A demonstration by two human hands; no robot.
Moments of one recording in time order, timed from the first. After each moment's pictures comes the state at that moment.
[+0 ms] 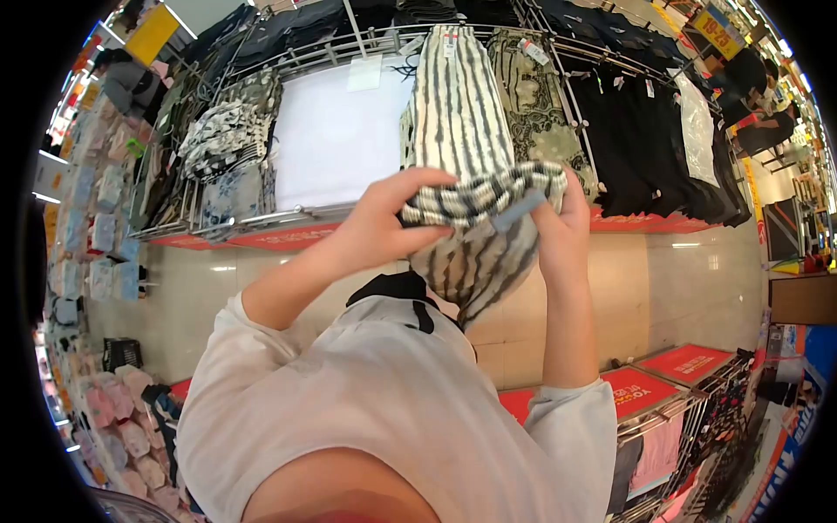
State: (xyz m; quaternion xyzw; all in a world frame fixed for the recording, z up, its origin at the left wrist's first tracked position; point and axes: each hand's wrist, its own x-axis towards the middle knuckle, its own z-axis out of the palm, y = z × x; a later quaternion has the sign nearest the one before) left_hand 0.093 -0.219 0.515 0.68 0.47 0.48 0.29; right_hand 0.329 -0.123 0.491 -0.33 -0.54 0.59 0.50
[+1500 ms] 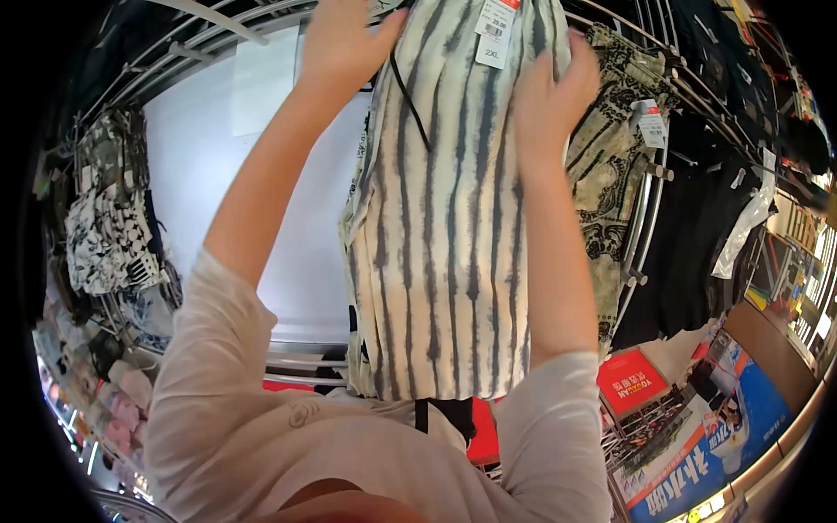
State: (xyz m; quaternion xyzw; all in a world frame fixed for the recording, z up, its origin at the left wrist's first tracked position) left_hand -0.261 0.432 0.158 0.56 0.72 0.41 -0.09; right_hand -0.032 0.511 0.162 -0.46 -0.75 0.18 0.45
